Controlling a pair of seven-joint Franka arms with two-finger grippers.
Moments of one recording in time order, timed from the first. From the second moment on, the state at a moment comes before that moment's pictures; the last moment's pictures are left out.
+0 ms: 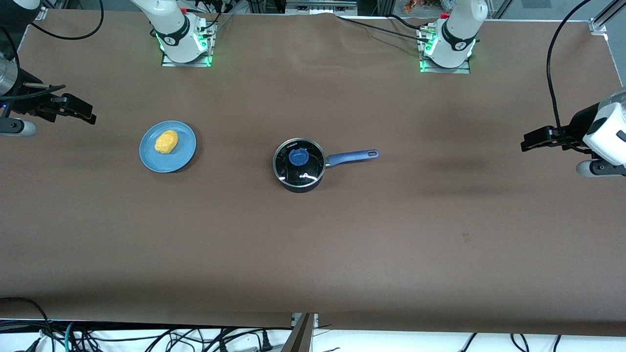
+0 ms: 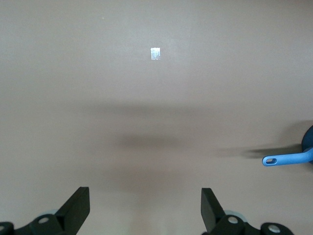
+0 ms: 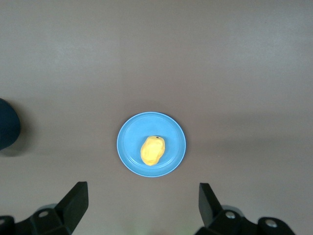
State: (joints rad) left arm 0.04 0.23 -0.05 -1.38 -0.03 1.46 -0.09; right arm 0.01 -0.01 -0.03 -1.69 0.01 1.60 0.03
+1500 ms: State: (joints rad) left arm -0.62 0.60 -0.06 -1.29 -0.07 1.91 -0.92; right arm 0.01 -0.01 -0.03 -1.69 0.01 1.60 0.03
